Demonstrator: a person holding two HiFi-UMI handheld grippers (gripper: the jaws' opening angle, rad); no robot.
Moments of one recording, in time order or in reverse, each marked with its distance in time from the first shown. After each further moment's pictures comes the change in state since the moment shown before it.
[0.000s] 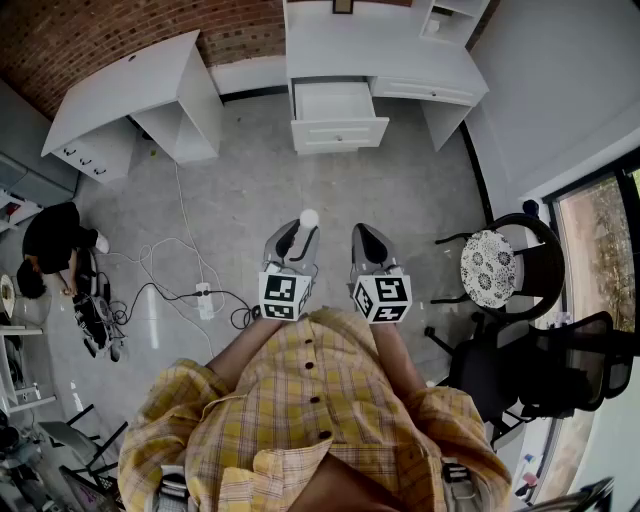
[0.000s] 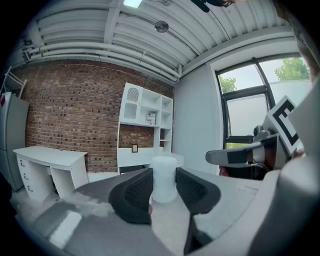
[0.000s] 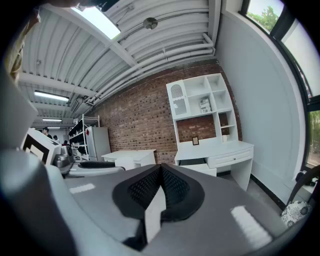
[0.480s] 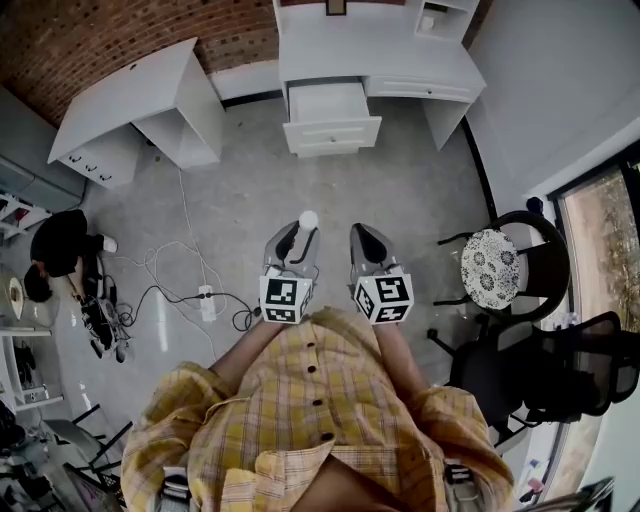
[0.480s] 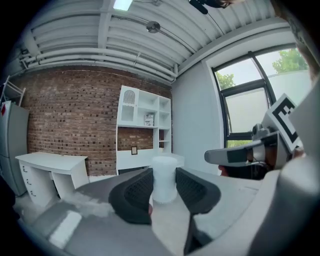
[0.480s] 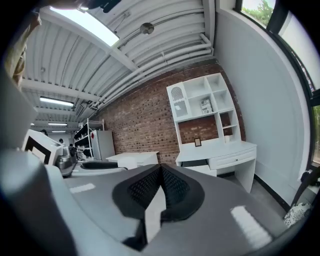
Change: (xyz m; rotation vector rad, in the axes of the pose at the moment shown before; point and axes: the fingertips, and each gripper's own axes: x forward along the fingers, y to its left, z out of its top) left arm 0.017 -0.046 0.006 0.036 -0.009 0.024; right arm -0.023 -0.037 0.005 0.006 -0.025 0.054
